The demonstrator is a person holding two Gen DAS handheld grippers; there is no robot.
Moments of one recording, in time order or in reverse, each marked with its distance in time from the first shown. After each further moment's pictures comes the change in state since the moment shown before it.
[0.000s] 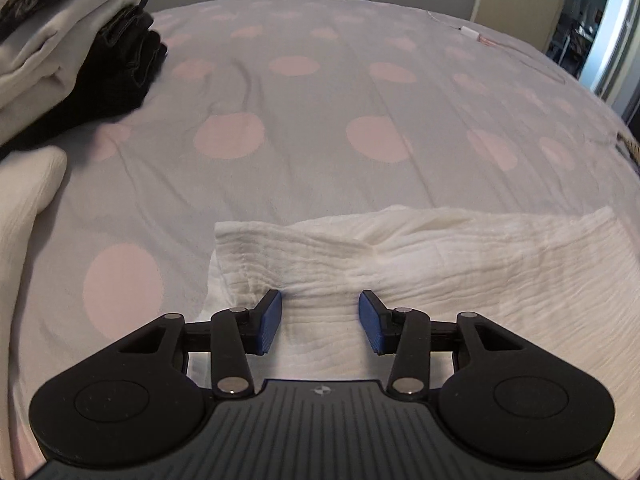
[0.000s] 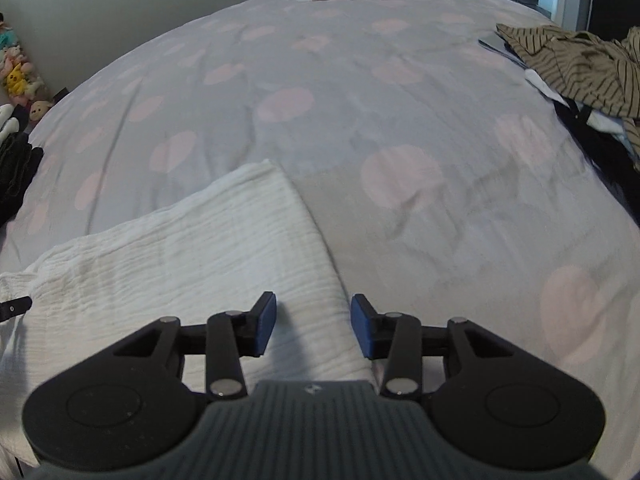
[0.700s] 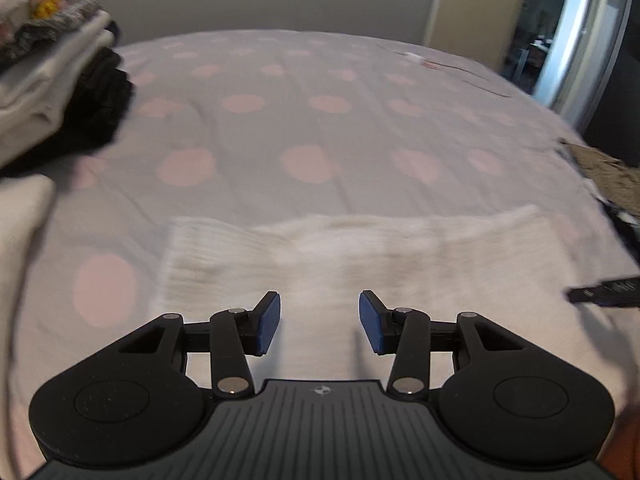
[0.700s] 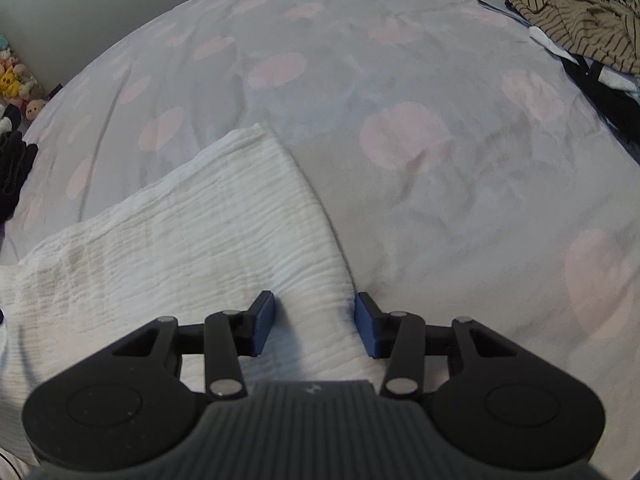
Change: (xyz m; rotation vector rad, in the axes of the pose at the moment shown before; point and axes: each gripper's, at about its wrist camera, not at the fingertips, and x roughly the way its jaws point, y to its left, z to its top) left arm -0.060 -0.031 -0.020 0.044 -0.069 -0.148; right arm 0.014 -0.015 -0.007 0.057 0.062 0.042
